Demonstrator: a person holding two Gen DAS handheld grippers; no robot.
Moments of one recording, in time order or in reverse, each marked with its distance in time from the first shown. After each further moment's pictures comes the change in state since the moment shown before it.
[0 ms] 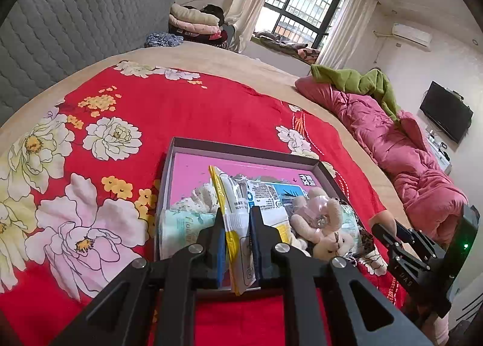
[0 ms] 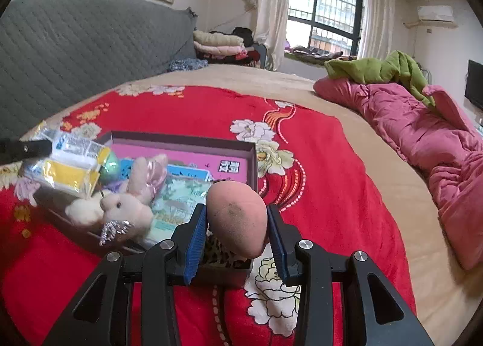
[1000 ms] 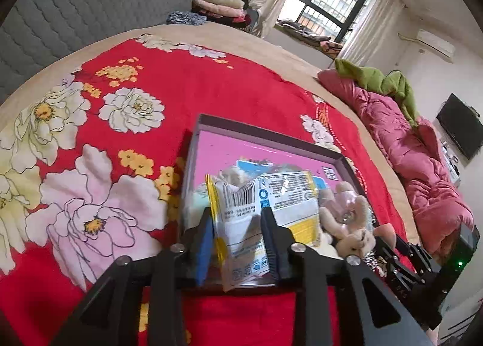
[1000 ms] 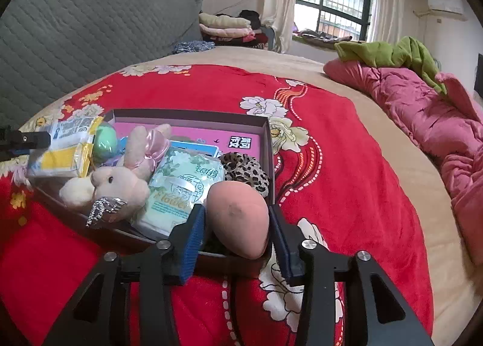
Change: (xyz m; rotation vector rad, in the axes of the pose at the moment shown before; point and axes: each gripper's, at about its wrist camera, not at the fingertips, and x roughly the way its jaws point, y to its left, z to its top) left arm 0.014 0.028 -0.002 -0.102 0.078 0.059; right arm 0.027 0.003 -0.009 0.009 0.078 0.047
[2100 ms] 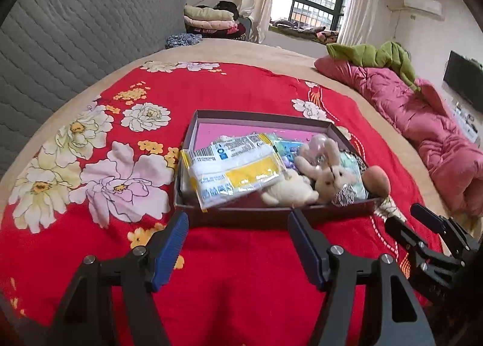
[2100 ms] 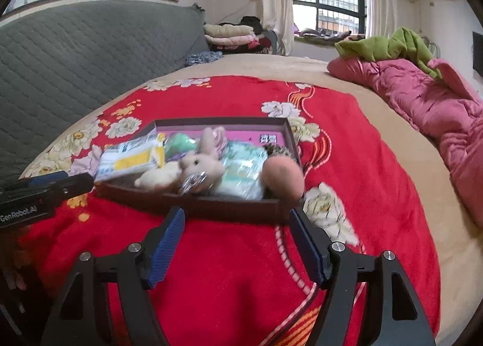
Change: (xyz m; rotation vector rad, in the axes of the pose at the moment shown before) left arm -0.059 -0.060 -0.069 0.178 -0.053 0.155; right arm -0.093 0.041 -0.026 0.080 -0.019 0.071
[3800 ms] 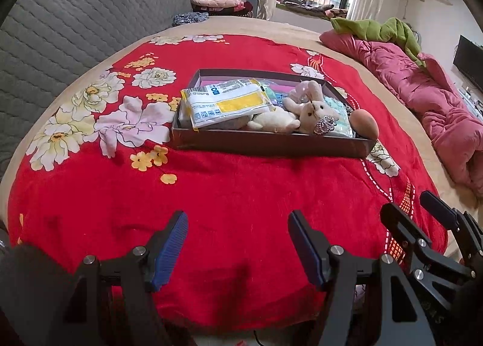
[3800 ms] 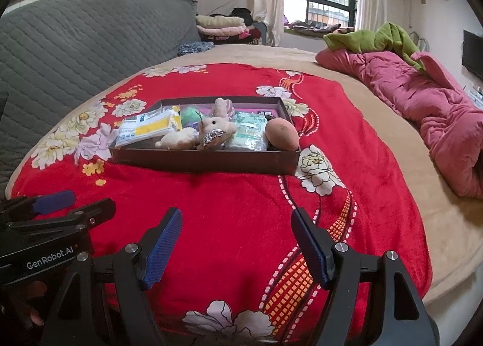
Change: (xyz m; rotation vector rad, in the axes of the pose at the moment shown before) left arm -0.029 -0.026 -0.058 -0.003 0.117 0.059; right arm -0.052 0.025 -0.039 0.008 0.044 -0.064
